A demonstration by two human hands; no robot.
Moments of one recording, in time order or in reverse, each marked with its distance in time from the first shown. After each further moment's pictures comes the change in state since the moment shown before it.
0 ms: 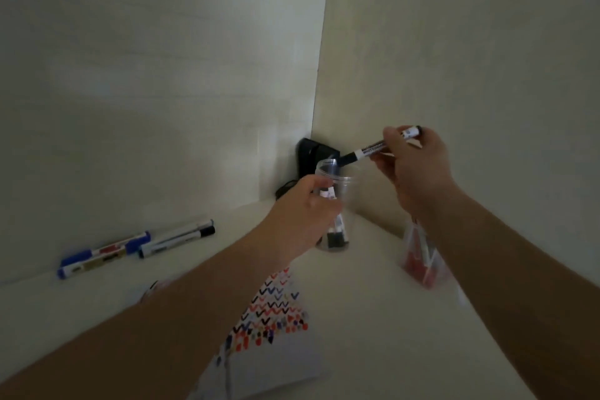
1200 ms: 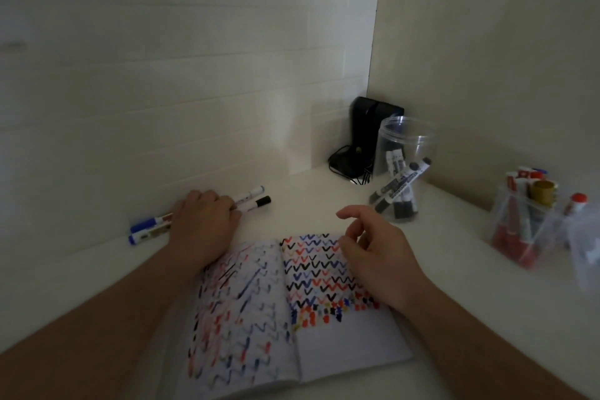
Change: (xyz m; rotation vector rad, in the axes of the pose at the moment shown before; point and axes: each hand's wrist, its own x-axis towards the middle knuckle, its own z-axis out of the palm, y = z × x) left_hand -0.020 -0.185 -0.175 1.361 0.397 -0.092; right_hand -0.135 0.157 0.032 -0.618 -0.531 -0.078
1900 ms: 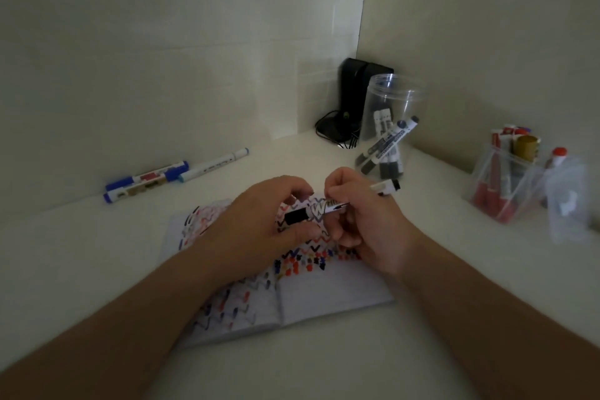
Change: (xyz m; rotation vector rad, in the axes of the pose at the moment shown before) left_hand -0.083 0.090 -0.059 -0.761 -0.173 0.395; right_hand -0.012 -0.020 -0.004 0.760 -0.280 0.228
